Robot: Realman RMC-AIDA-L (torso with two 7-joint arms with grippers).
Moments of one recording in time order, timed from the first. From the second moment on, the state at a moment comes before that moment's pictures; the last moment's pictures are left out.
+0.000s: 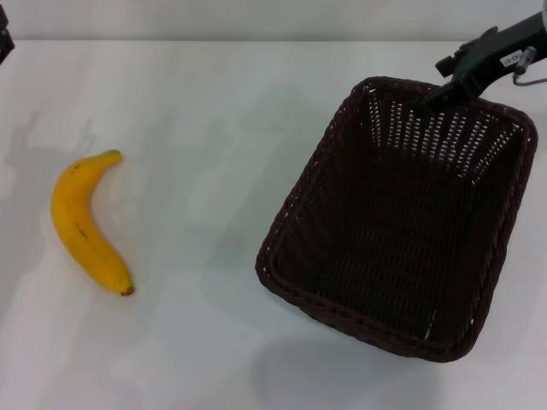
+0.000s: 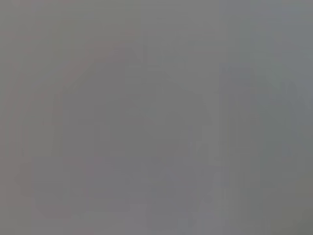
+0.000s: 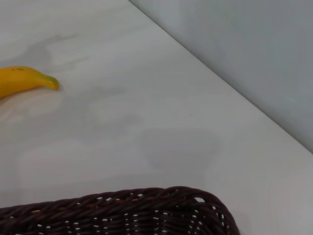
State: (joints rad) left arm 0.03 -2.09 1.50 1.10 -2.83 -0.69 2.76; right arm 0.91 1.91 -1.02 -0.85 -2.37 -1.34 2.04
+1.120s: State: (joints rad) left arm 0.04 -2.09 1.51 1.10 -2.83 -0.69 2.75; right arm 0.99 1.95 -1.12 -0.75 -2.57 -1.22 2.00
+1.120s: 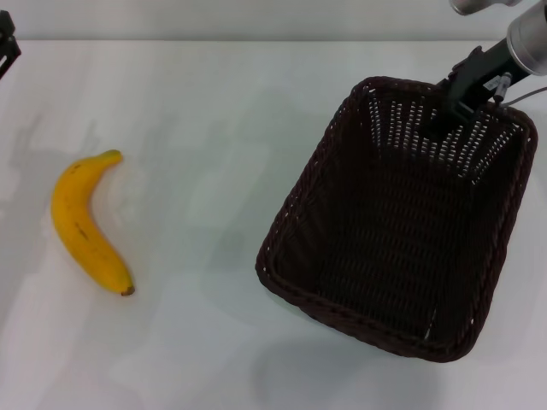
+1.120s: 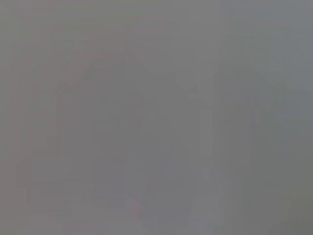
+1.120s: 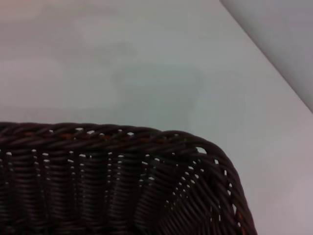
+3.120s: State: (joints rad) left arm 0.03 -2.08 1.51 1.10 -2.83 -0.69 2.75; right arm 0.93 2.00 -1.14 -1.10 -2.86 -1.50 2.63
